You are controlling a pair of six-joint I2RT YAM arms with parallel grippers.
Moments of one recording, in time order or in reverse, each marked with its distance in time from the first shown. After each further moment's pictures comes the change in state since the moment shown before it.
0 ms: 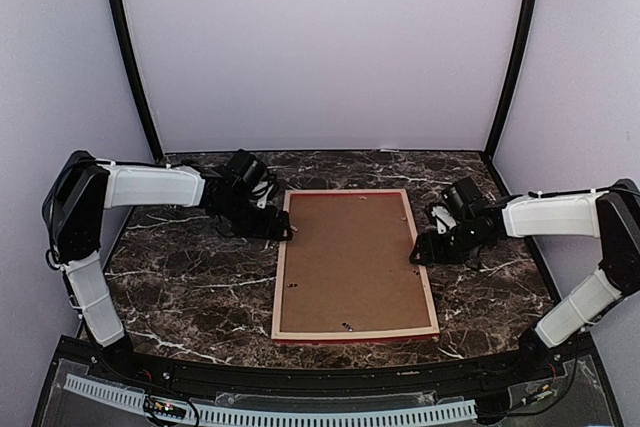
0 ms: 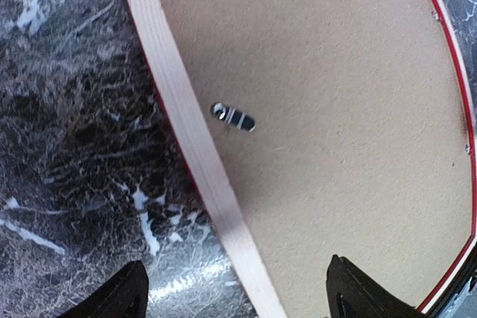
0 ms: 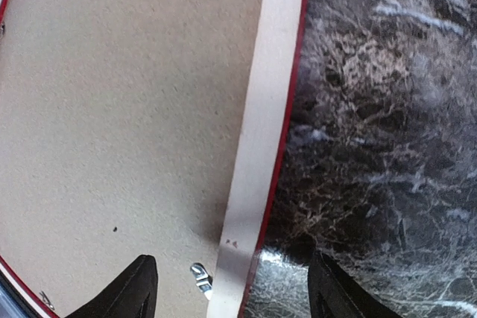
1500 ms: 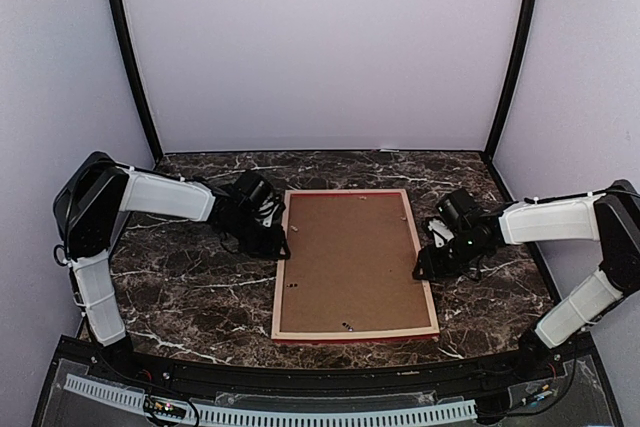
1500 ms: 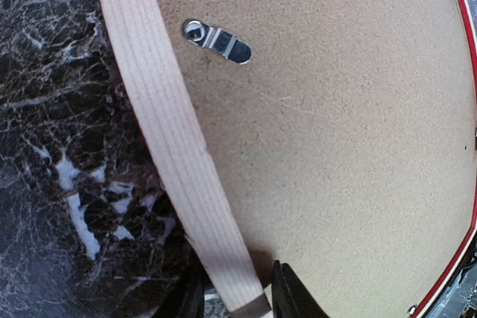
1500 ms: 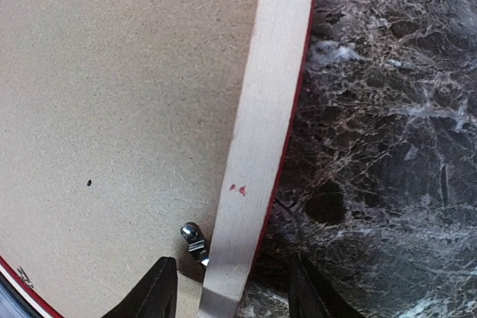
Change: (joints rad) left arm -0.027 0.059 -0.111 0.100 0.085 -0.078; right arm 0.061 -0.003 -0.051 -0.060 0.016 0.013
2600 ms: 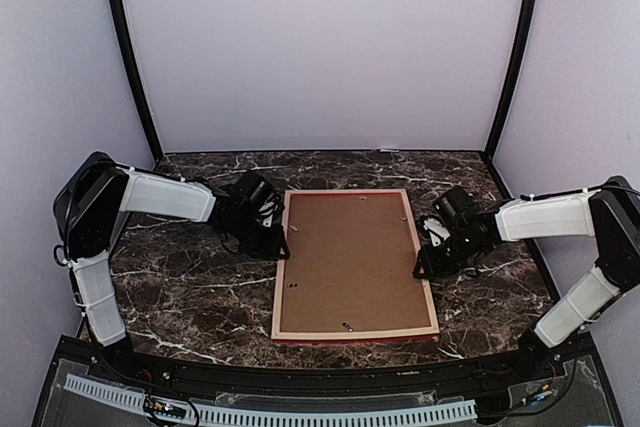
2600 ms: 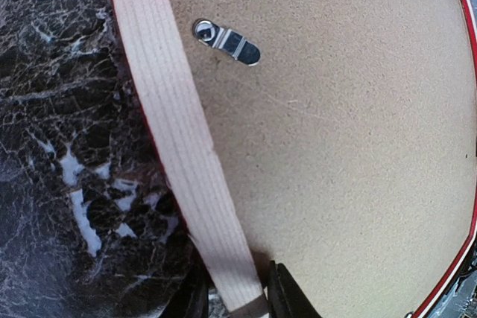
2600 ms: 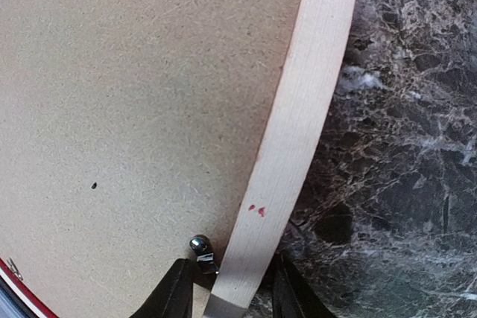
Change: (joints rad) left arm -0.009 0.001 -0.002 0.002 -0.031 -0.035; right arm 0.000 0.031 0.028 -0.004 0.000 -0.087
